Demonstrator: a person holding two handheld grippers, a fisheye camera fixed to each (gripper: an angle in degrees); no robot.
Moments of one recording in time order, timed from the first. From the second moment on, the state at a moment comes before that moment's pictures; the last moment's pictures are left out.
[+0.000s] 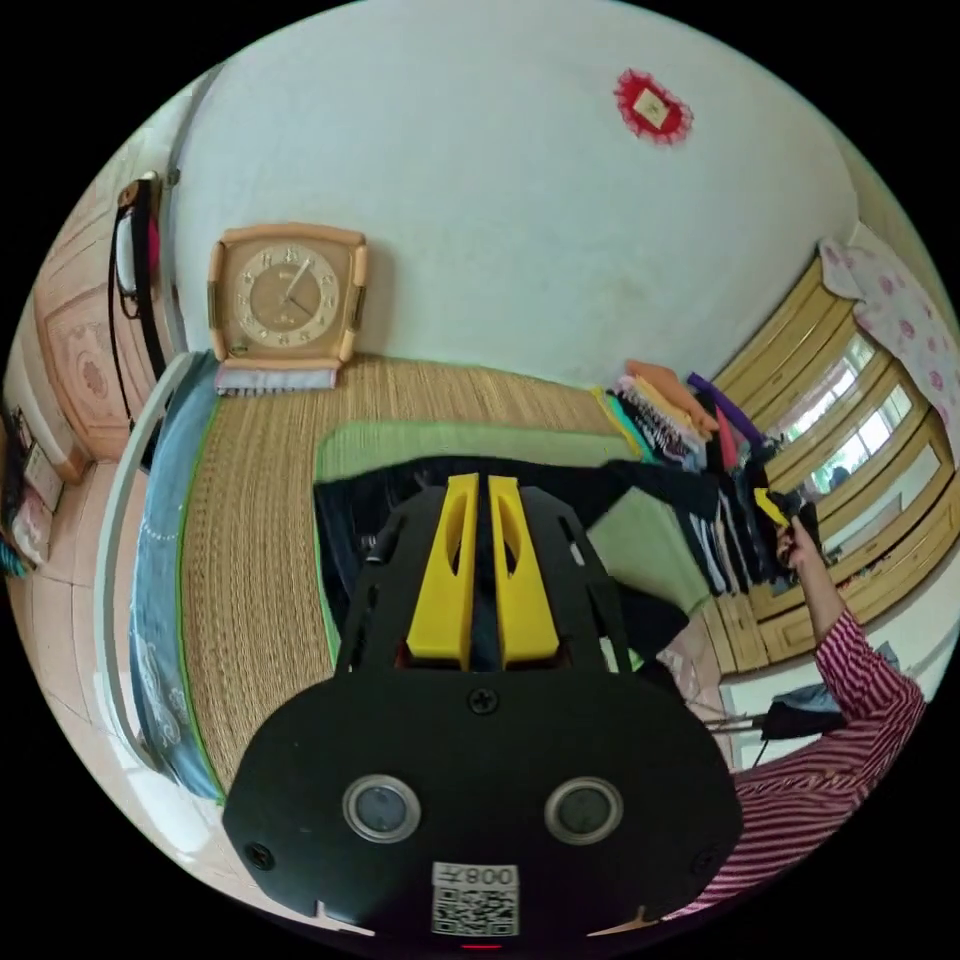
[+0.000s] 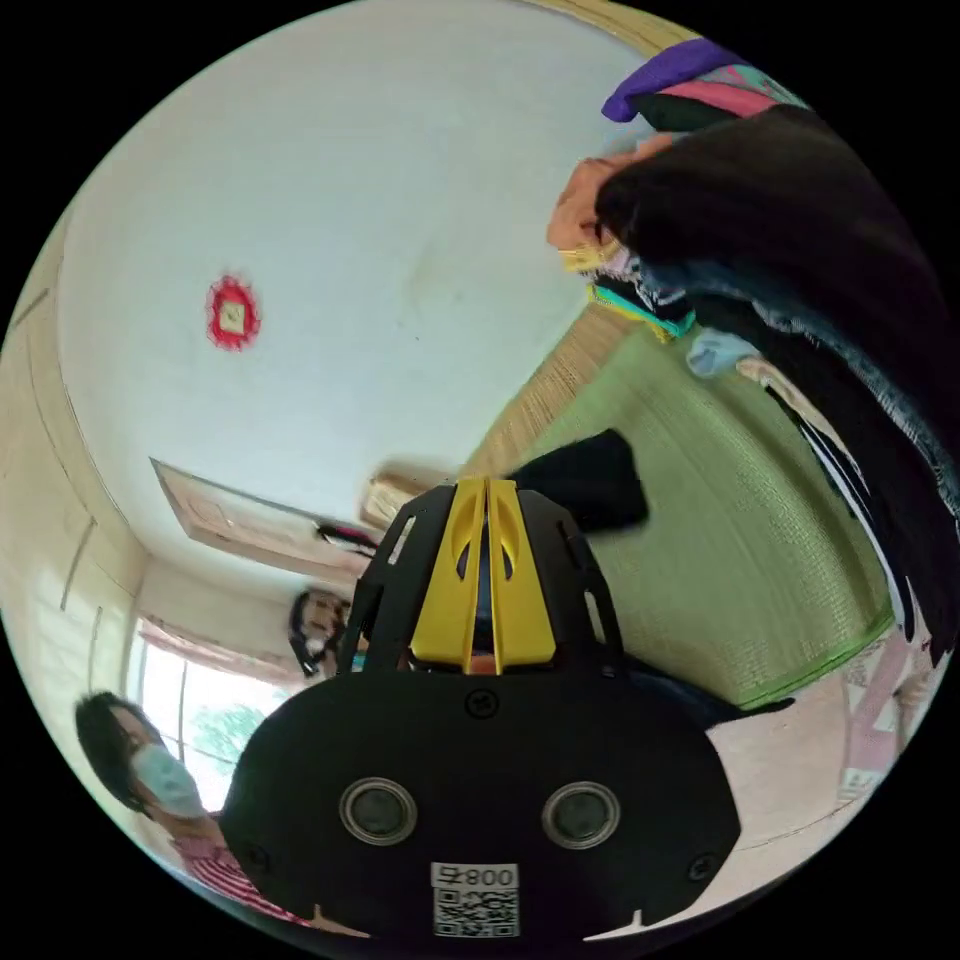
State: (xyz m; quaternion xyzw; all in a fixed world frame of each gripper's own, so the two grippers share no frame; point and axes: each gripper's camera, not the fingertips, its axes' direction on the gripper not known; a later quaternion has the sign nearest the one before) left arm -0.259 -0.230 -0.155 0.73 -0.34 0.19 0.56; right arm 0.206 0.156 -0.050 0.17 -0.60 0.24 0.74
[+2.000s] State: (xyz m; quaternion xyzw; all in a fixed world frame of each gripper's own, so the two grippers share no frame) left arm -0.322 -0.269 -0.233 0.75 0.13 0.20 0.61; right arm 0.265 0.581 0.172 0.18 -0.65 0.40 0.62
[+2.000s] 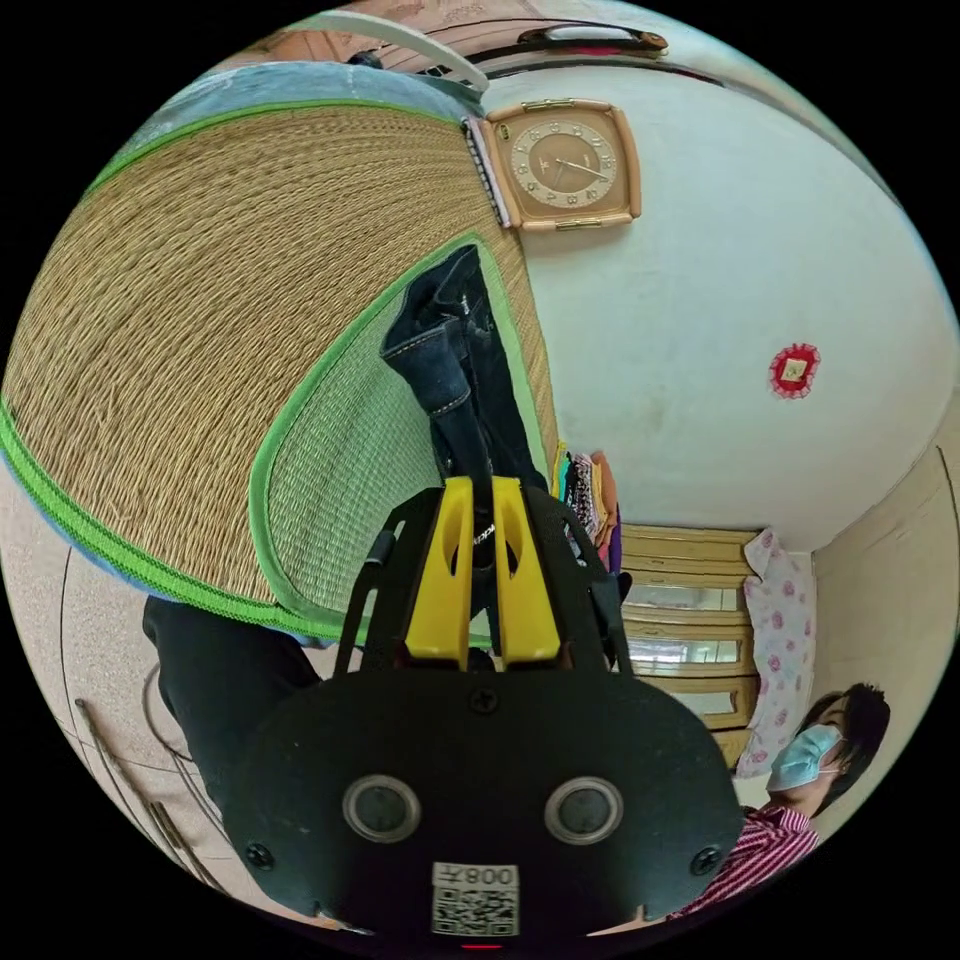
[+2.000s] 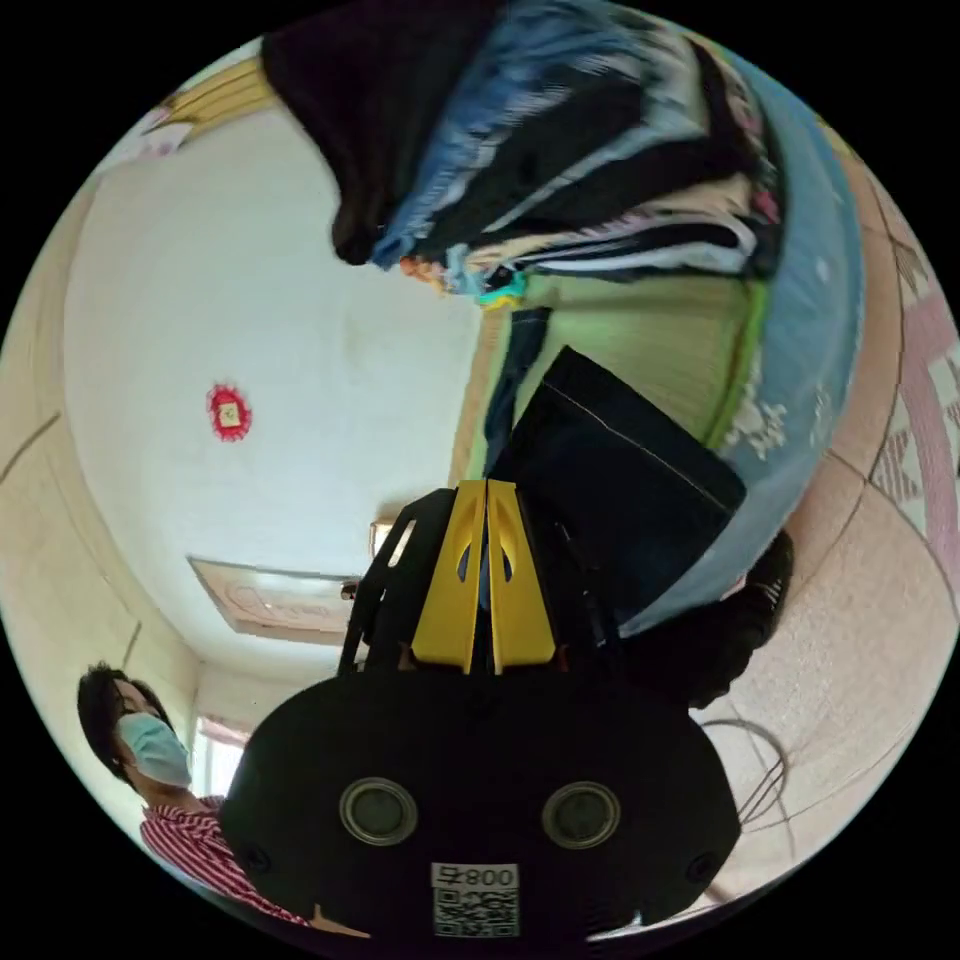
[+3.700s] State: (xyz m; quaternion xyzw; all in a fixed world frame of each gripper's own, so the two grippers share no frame) left arm -0.104 -0.205 -0.119 0.69 -0.28 -0.01 0.66; right arm 0.090 0.271 0.213 -0.04 -0.38 0.24 0.89
